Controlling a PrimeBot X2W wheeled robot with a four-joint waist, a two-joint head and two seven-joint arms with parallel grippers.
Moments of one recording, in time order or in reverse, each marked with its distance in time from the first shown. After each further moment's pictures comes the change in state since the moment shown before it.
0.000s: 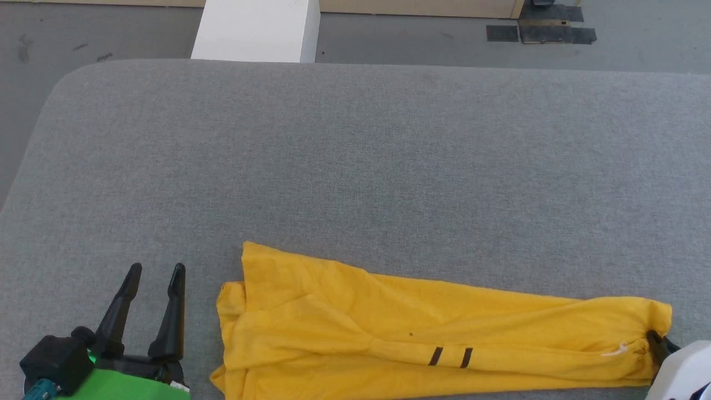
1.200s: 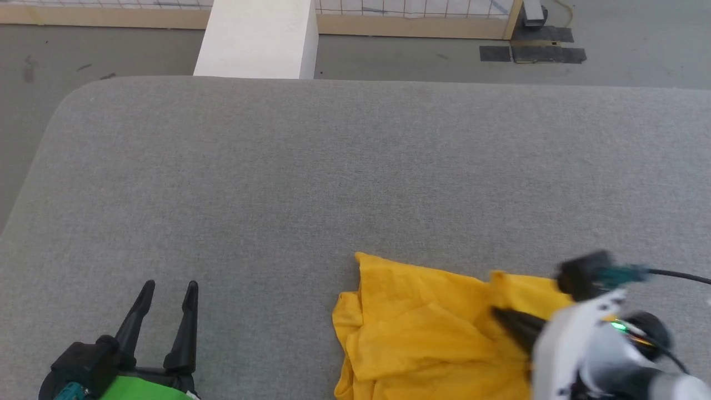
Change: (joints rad) left arm 0.000 -0.042 -0.002 0.088 0.096 -0.004 0.000; right arm -0.049 -0.087 0.481 -0.334 0.207 -0.001 0.309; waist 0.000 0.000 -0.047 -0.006
